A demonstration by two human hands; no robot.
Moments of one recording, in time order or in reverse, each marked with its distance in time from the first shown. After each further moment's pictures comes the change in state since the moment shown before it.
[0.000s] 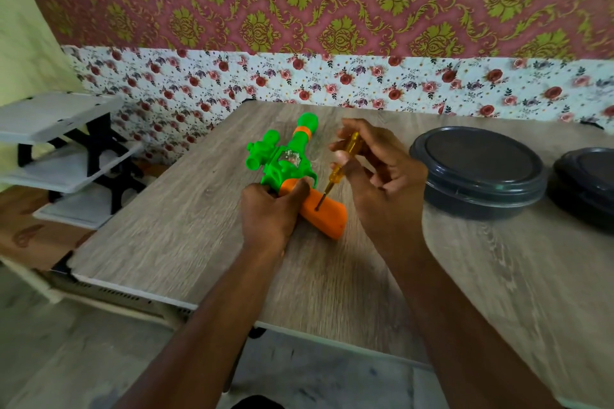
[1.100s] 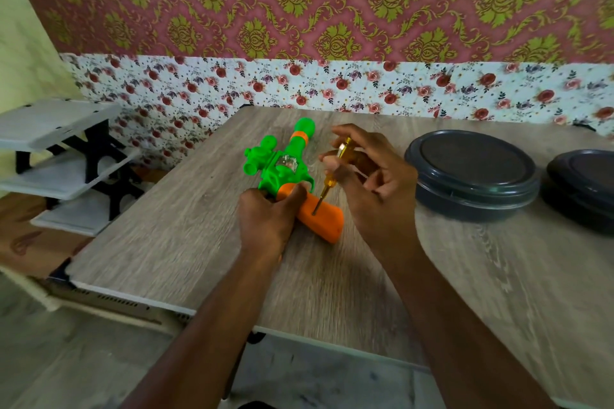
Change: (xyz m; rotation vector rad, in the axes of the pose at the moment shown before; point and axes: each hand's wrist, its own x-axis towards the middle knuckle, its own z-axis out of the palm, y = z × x) left_hand 0.000 0.000 0.000 -0.001 -0.019 0.013; right_hand 0.001 -0.003 -0.001 -0.006 -0.030 0.016
